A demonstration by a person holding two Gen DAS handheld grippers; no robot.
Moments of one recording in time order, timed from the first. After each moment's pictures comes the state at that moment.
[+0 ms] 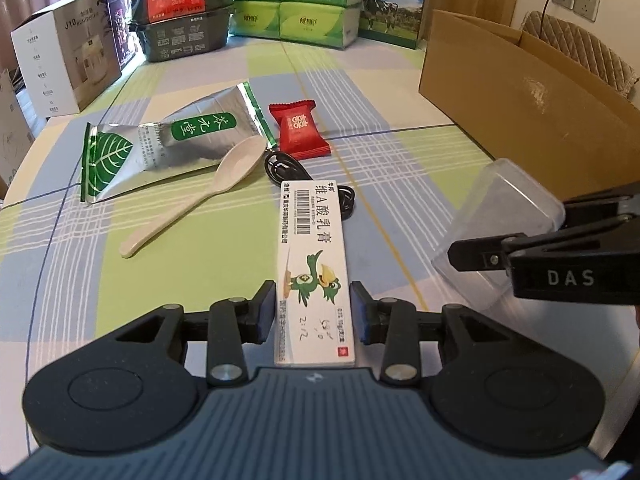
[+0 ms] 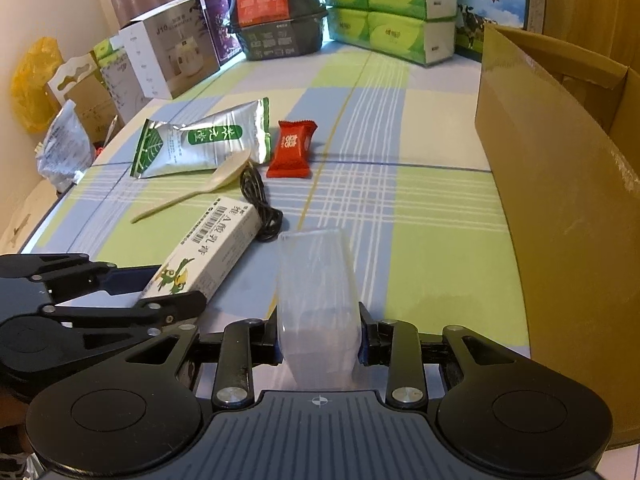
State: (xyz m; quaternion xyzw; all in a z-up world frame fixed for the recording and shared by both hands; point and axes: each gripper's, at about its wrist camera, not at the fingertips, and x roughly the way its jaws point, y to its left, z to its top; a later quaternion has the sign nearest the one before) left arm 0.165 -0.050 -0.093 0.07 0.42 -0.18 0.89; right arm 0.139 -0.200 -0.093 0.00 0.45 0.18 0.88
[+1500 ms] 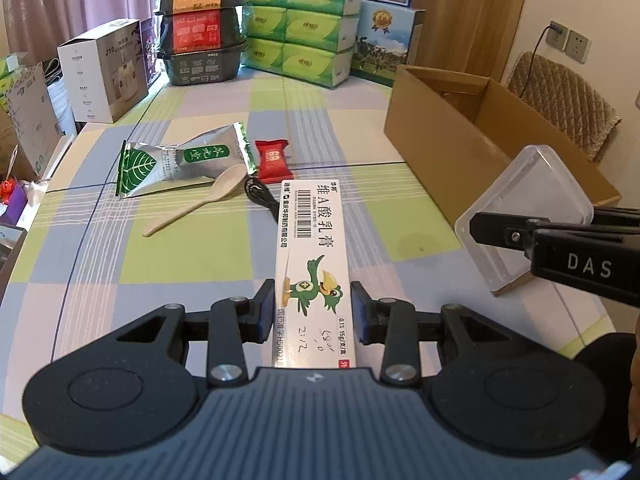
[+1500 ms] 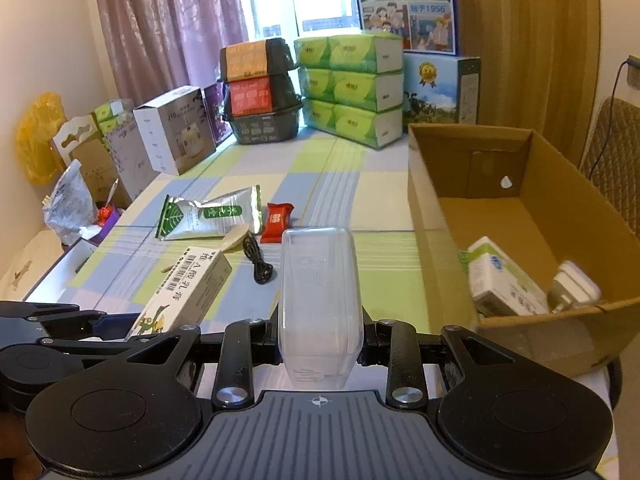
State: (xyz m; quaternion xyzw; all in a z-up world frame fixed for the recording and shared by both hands) left arm 0.069 -0.079 -0.006 0.03 0.40 -0.15 0.90; right arm 0.042 -0.248 0.008 0.01 0.35 0.15 0.92
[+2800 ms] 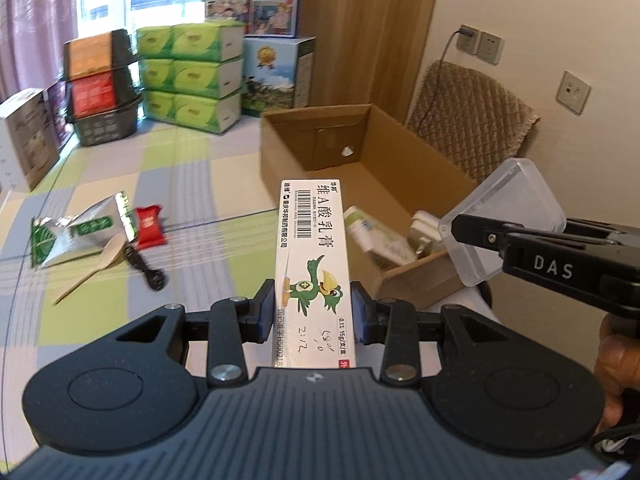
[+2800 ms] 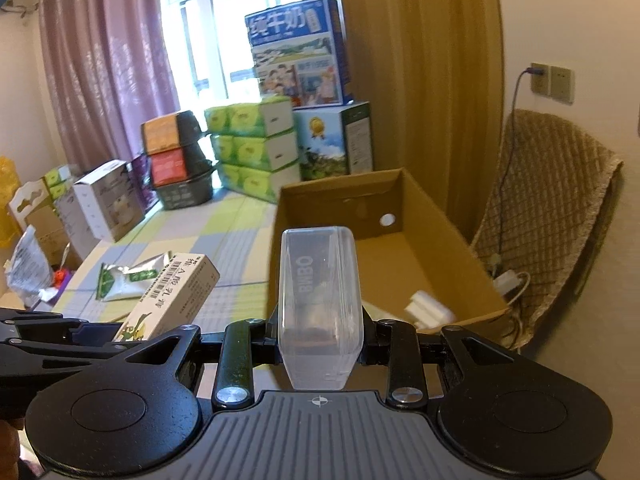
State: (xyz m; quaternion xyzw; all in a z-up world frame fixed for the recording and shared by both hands) left arm 0.048 -0.199 0.054 0.04 0.37 -0.25 0.90; right arm 0.019 -0.385 0.059 0.05 0.29 0.07 0.95
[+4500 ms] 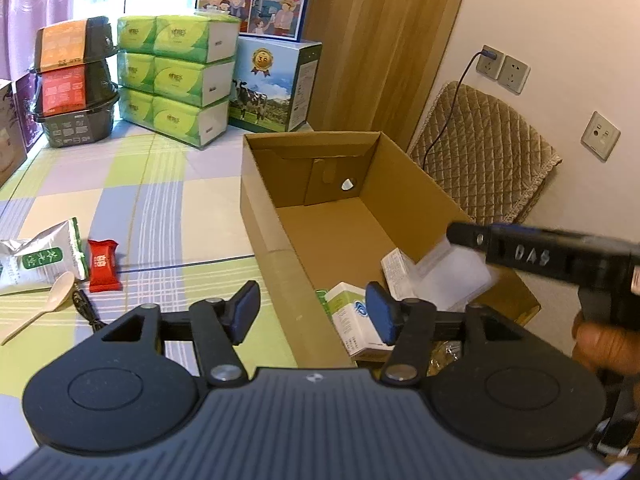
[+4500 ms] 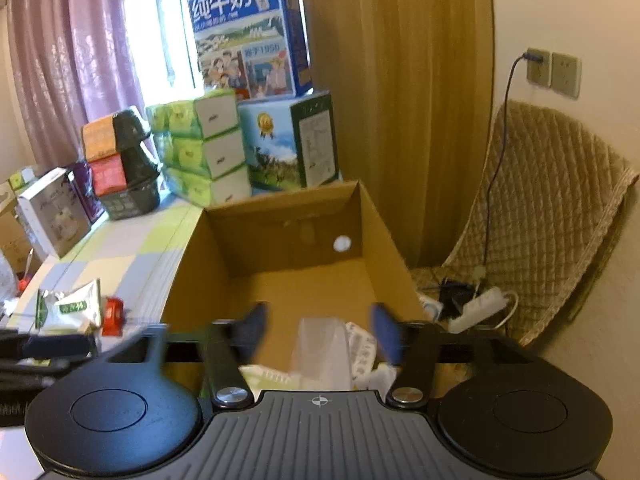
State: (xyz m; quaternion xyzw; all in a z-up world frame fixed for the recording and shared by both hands) left arm 0.143 -0.242 0.036 0.00 0.37 -0.24 0.90; right arm 0.143 -0.443 0.044 0.04 0.31 0.04 0.95
